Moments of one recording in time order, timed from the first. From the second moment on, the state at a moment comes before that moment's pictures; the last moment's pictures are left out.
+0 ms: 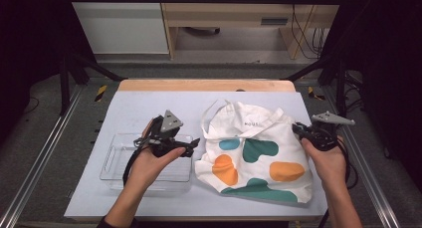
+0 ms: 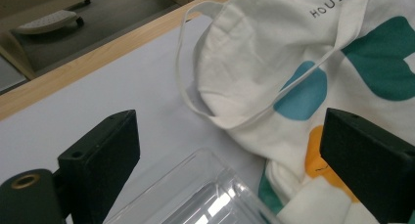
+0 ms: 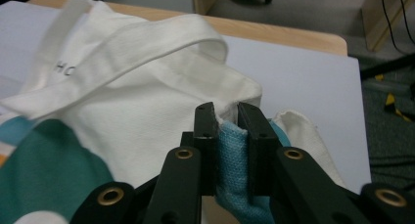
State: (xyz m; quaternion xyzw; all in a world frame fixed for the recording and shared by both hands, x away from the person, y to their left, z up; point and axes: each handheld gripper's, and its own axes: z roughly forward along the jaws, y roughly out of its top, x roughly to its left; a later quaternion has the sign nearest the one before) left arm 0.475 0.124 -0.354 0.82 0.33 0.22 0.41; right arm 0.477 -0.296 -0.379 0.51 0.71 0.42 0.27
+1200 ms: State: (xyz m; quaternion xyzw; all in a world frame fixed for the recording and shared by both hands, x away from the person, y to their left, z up) left arm 0.481 0.021 -0.383 0.87 0.21 0.19 0.41; right arm 0.373 -0.253 -0.372 0.35 0.77 0.48 0.24
